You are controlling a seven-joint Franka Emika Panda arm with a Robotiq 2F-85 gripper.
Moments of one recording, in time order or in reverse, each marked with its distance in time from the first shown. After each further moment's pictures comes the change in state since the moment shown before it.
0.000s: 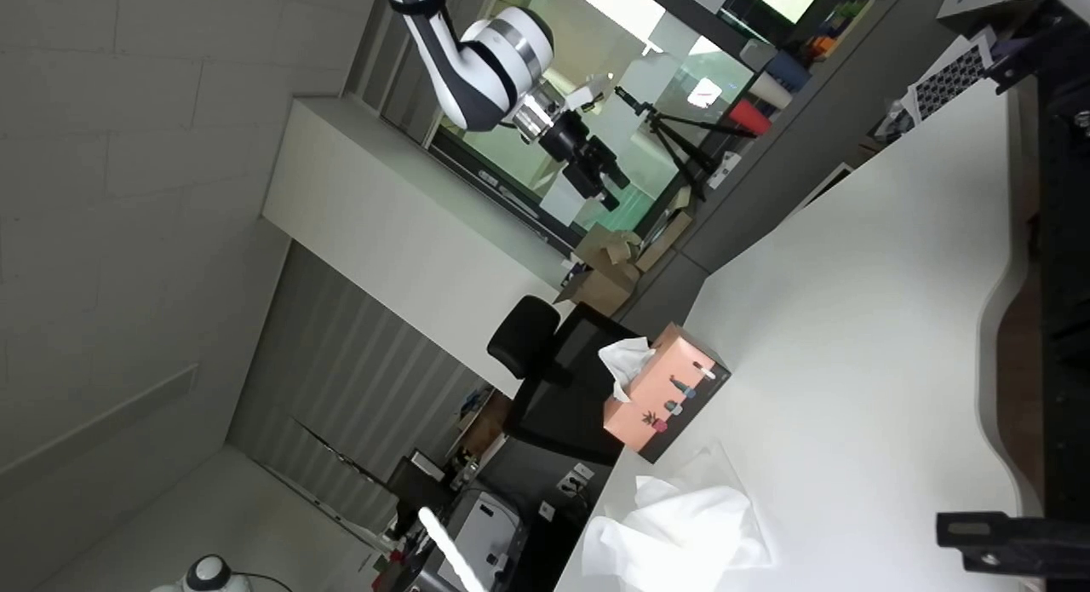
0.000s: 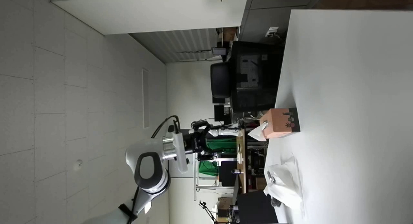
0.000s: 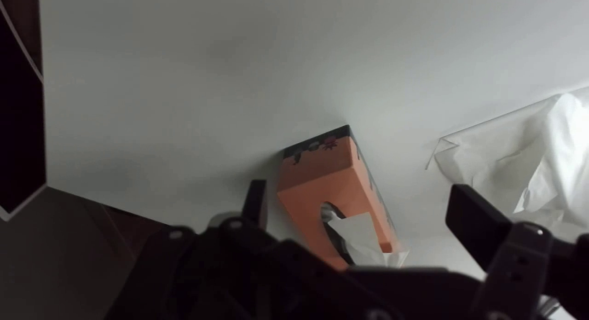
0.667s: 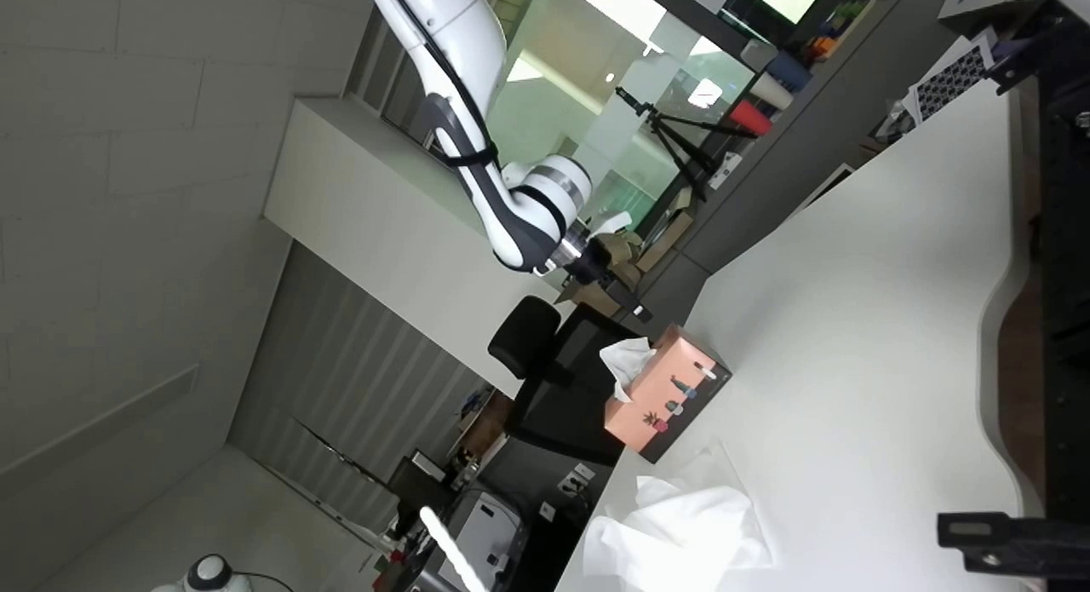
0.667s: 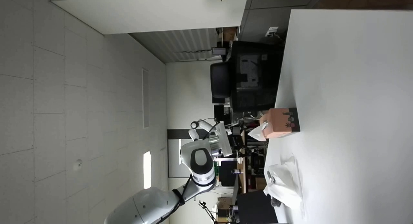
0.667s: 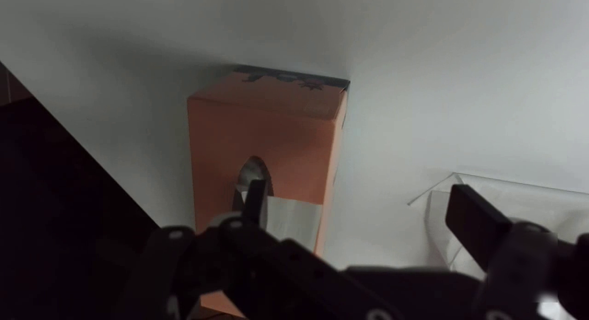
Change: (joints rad) arm -0.015 0.462 0.226 0.203 -0.133 0.309 -0.241
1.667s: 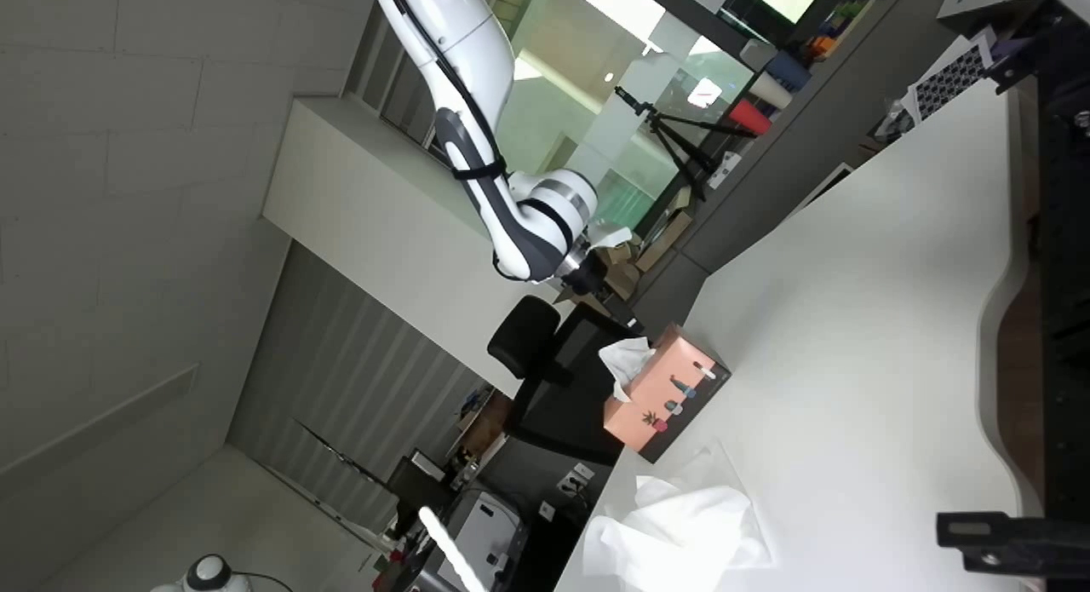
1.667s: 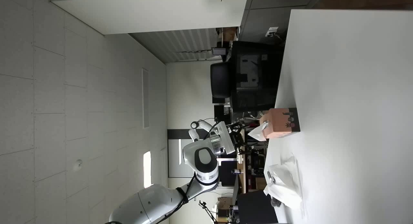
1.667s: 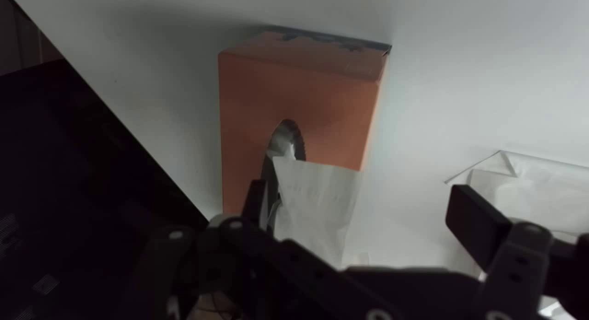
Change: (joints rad) arm -0.035 0.052 0.051 0.037 -0.021 0.112 0.003
